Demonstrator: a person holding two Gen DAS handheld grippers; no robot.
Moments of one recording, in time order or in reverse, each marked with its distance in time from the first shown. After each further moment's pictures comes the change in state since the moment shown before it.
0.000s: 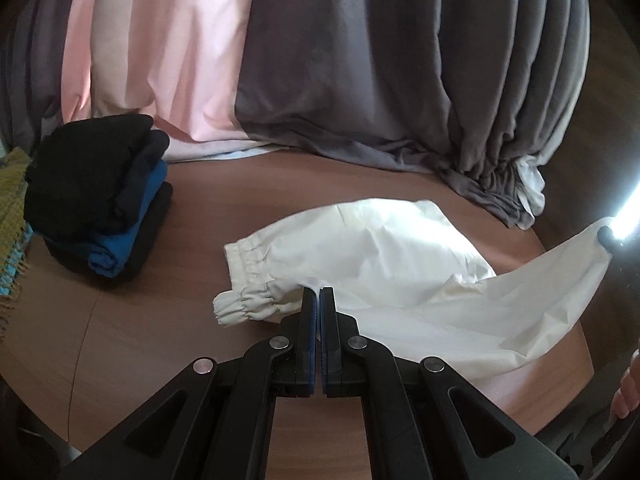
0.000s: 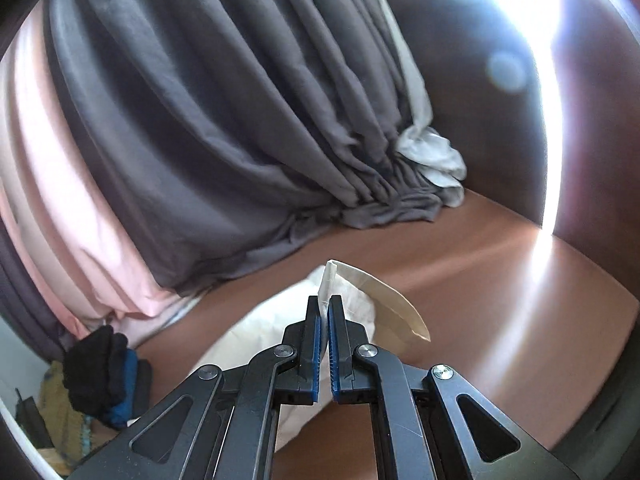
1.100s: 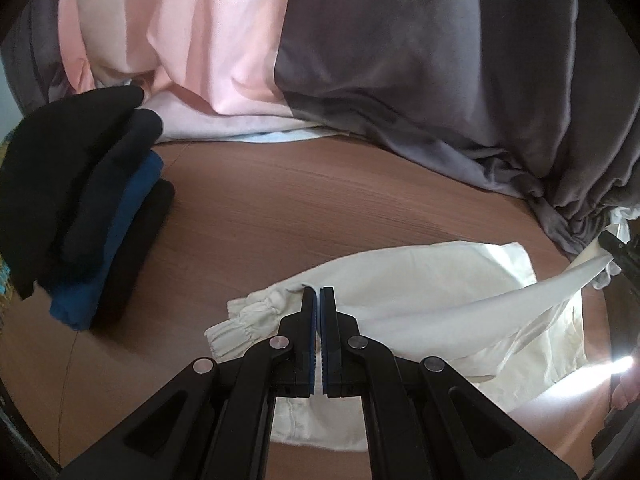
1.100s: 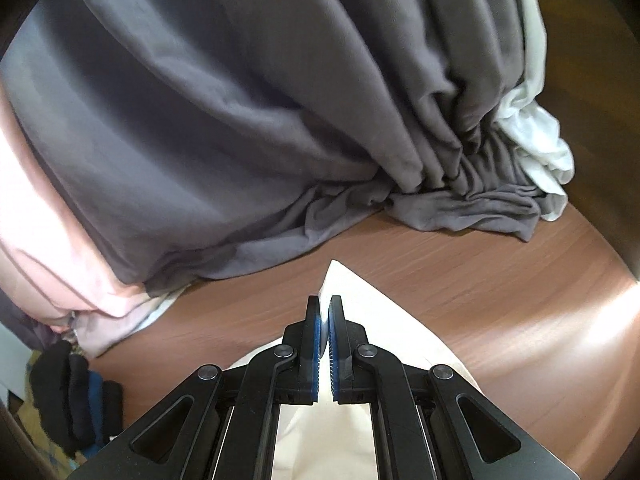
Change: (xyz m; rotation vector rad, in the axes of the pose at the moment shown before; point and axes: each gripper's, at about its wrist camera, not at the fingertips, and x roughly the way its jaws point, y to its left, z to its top) left arm 0.145 0.025 0.079 -0.142 0.144 0.185; right arm 0.225 0.034 0.053 -0.091 0.225 0.022
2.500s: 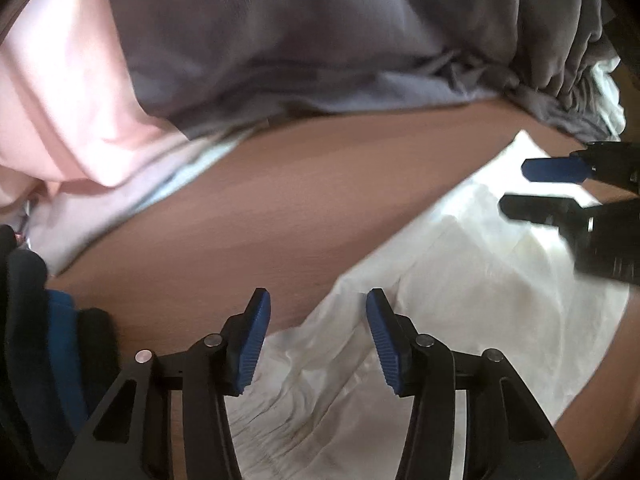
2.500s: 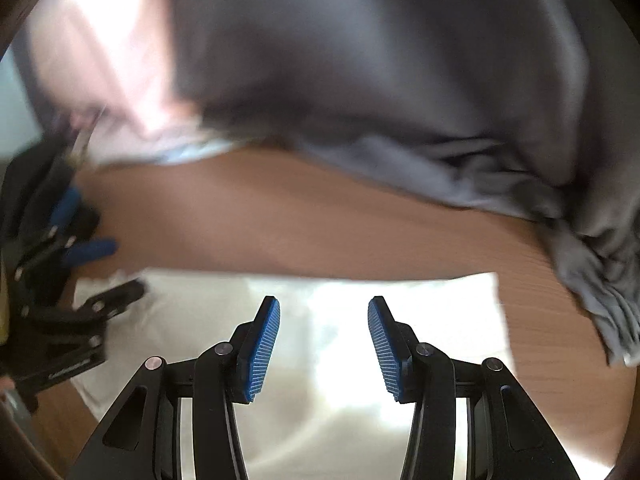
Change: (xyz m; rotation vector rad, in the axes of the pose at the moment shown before) left arm 0.094 -0.030 0.038 0.503 0.064 -0.033; right arm 0.109 0.101 -0.056 -0.688 0.298 0.190
